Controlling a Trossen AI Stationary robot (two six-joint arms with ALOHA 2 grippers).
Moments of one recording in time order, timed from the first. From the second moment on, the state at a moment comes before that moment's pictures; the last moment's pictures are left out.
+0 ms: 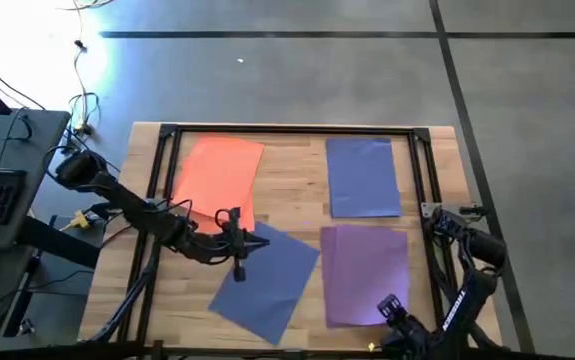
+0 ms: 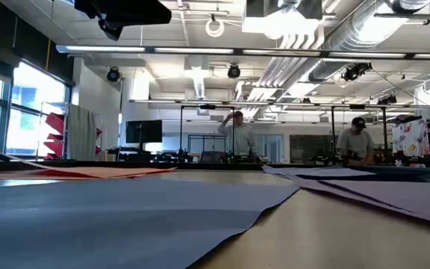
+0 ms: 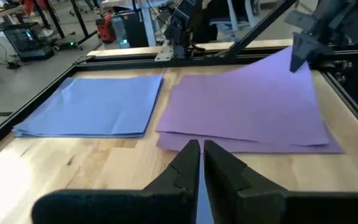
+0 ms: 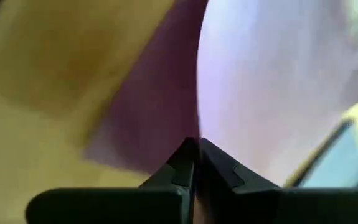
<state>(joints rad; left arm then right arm) -0.52 1.34 0.70 0.28 -0.66 -0.13 1.12 2.08 1.58 -1.40 0.40 0.44</state>
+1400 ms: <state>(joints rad) -0.44 1.49 0.70 0.36 -0.56 -0.15 1.02 2.08 1.57 -1.09 0.78 0.37</state>
